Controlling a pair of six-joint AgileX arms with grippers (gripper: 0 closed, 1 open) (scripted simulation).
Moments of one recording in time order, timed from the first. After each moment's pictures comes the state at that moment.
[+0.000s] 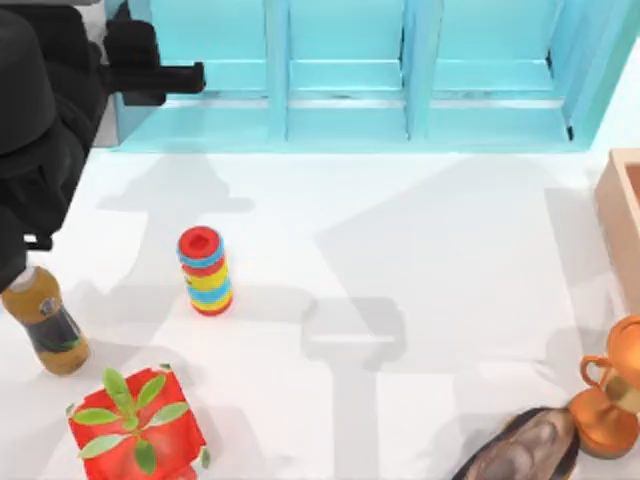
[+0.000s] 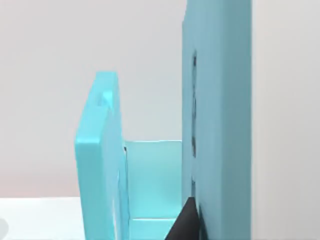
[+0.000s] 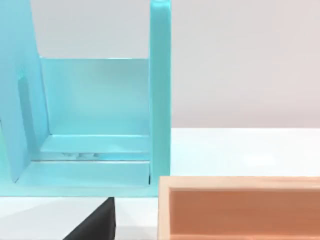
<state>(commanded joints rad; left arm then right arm) -0.46 1.21 0.73 0.38 -0.40 -0.03 0.00 0.00 0.00 0.00 0.00 0.00</state>
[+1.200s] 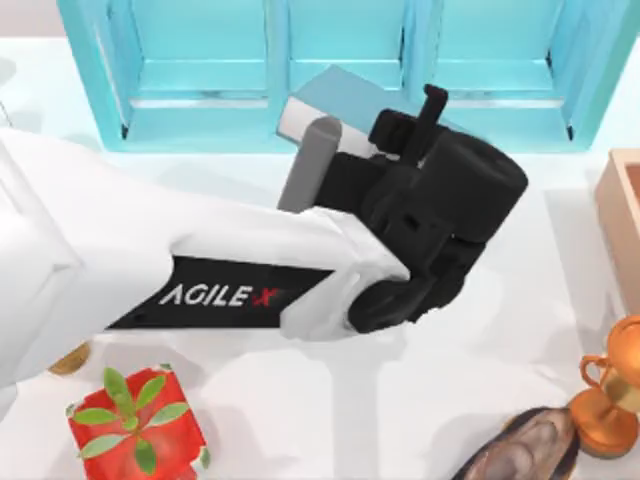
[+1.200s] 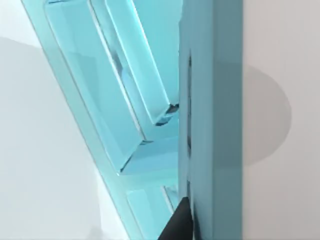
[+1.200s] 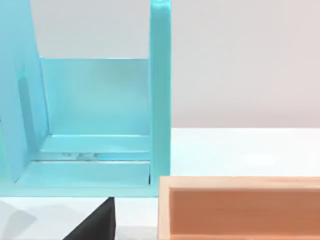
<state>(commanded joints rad) -0.97 1.99 1.23 0.24 -0.93 -1.65 0.00 0.00 0.00 0.00 0.00 0.00</state>
